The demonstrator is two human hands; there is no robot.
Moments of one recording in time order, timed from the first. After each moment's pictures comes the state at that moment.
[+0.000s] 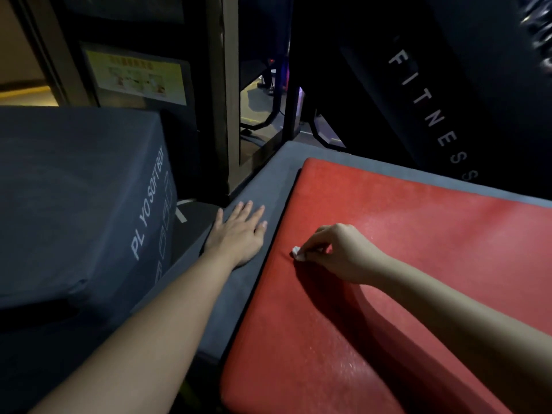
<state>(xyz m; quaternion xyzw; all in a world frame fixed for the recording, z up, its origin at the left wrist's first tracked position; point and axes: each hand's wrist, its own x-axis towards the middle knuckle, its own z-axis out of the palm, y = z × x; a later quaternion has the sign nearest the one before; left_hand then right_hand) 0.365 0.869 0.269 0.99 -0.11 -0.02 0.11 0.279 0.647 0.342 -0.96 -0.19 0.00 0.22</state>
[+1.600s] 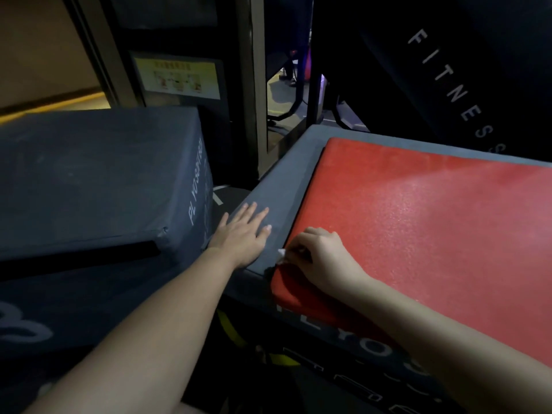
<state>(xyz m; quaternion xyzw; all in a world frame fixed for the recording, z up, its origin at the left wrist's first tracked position) 0.241 0.939 0.271 0.99 -0.11 -0.03 0.10 0.159 0.734 0.307 -0.93 -0.24 -0.12 0.26</state>
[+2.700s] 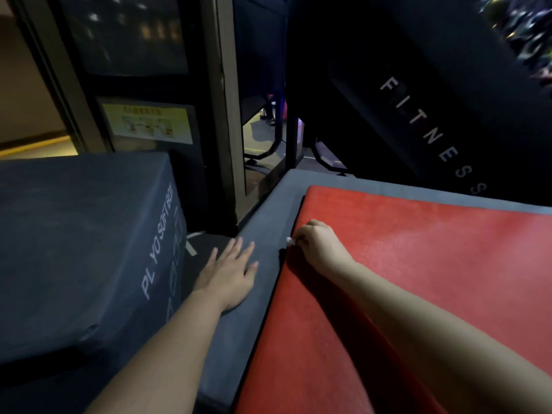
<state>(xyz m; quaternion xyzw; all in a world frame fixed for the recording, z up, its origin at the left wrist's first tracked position) 0.349 0.903 0.271 0.99 -0.12 -0.02 0.11 0.369 0.673 0.305 -0.94 -0.16 -0.18 0.24</state>
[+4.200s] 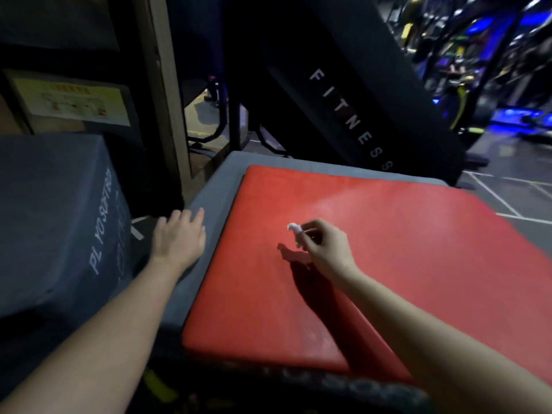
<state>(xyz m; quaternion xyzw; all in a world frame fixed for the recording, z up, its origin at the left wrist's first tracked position) 0.303 0.878 0.308 0.98 -0.13 0.14 -0.03 0.191 0.596 0.334 -0.88 0.05 -0.21 0.42</state>
